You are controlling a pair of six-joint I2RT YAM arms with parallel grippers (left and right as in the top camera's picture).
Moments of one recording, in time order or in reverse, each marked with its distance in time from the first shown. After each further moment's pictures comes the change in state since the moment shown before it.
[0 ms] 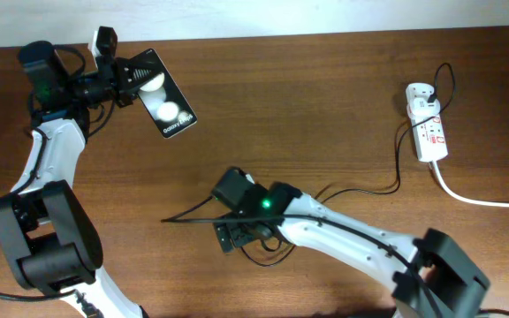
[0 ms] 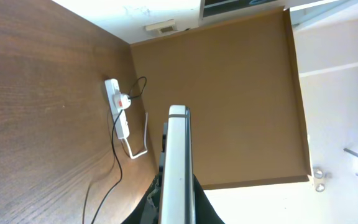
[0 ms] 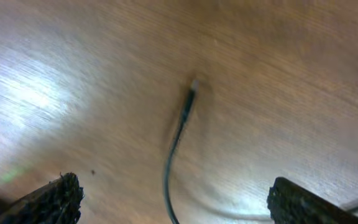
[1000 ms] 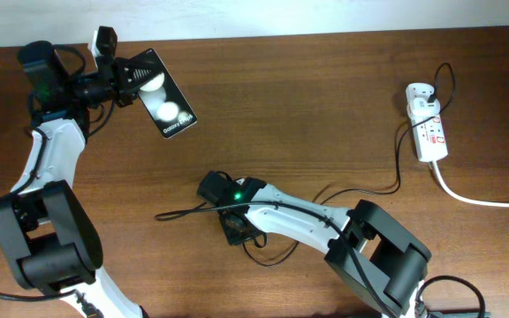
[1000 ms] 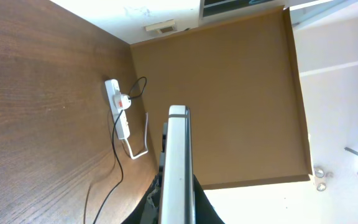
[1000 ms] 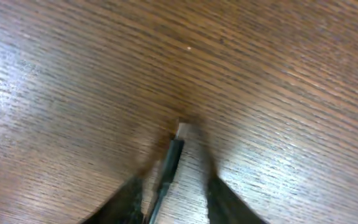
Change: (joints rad) left arm 0.000 0.000 0.000 0.003 -0.001 0.004; right arm 0.003 0.250 0.078 -0.006 0.062 0.017
